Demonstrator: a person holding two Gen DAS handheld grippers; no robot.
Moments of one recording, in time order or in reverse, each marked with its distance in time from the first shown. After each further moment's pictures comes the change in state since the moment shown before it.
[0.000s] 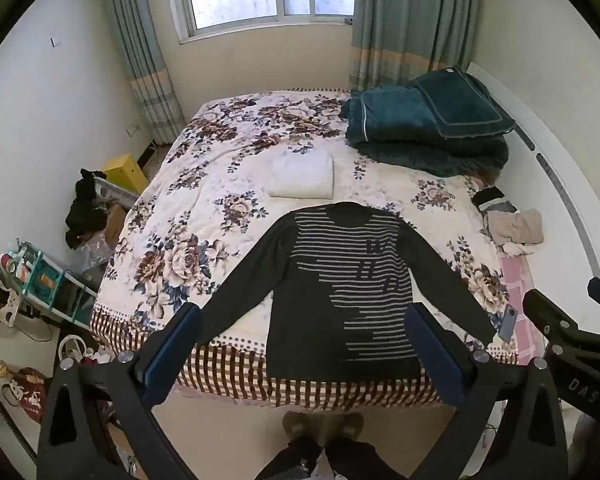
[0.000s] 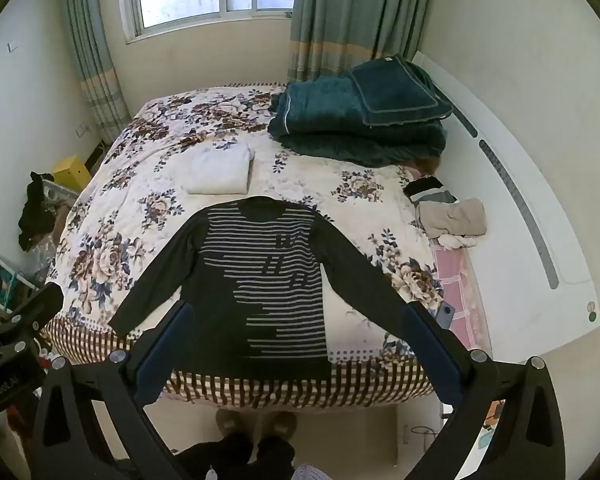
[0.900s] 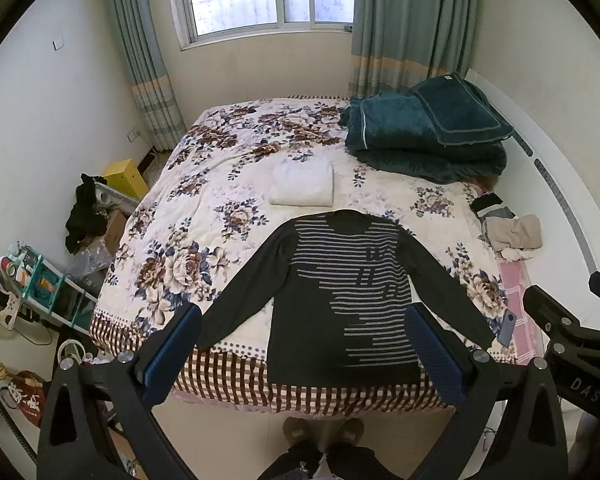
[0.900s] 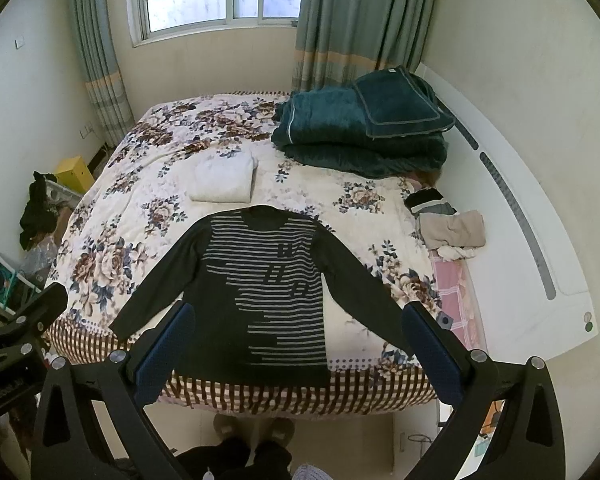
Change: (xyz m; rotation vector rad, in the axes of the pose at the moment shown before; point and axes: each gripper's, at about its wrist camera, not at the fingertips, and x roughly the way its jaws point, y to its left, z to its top) left arm -0.006 0.002 0.013 0.004 -0.029 0.006; right arm -0.006 0.004 -0.004 0.001 -0.027 0.009
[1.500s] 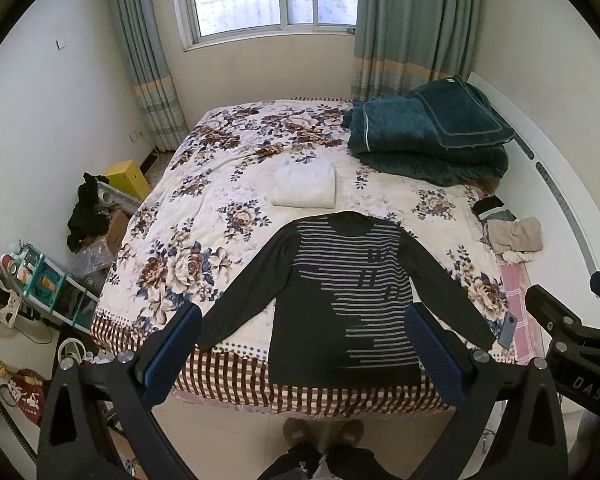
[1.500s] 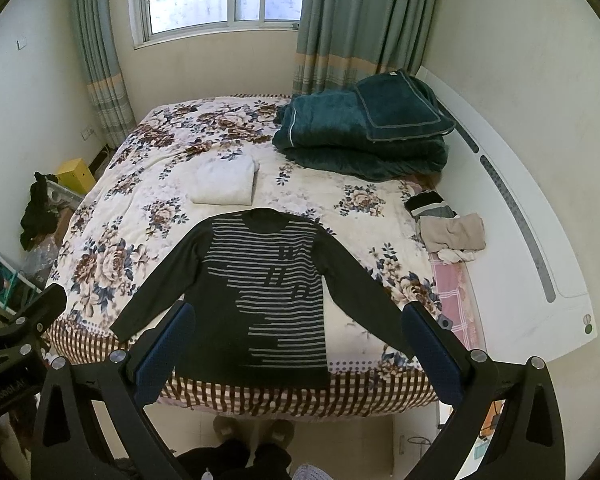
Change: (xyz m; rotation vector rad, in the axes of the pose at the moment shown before) left arm -0.007 0.005 0.003 -0.006 -0.006 0.001; right arm -0.016 -0.001 0.019 -0.005 -0.015 0.002
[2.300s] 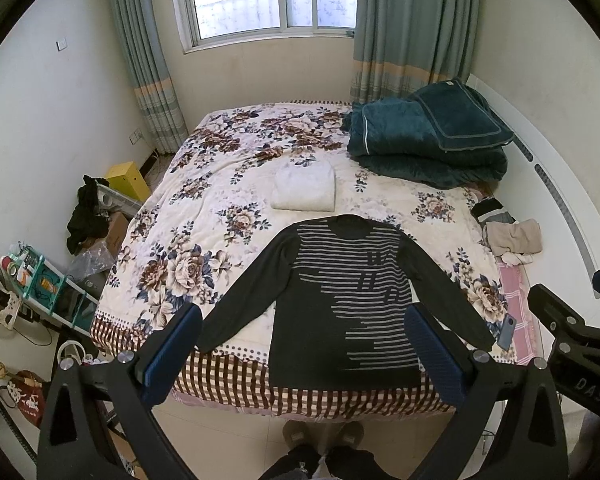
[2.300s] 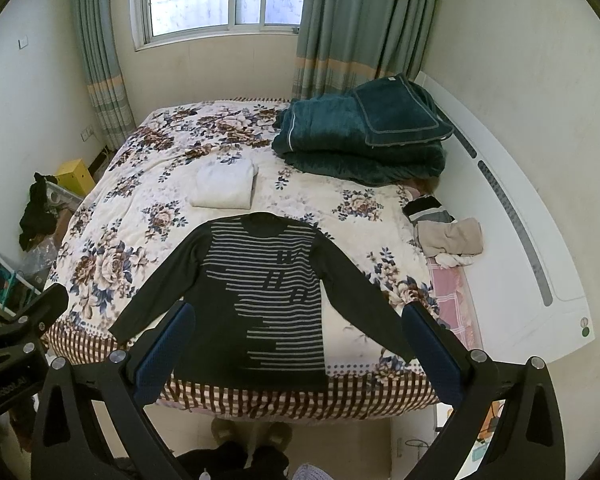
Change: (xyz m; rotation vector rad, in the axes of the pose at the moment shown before) left arm -0.002 0.005 0.001 0.002 -0.010 -0.004; right arm -0.004 0.002 0.003 -0.006 -0.013 -0.005
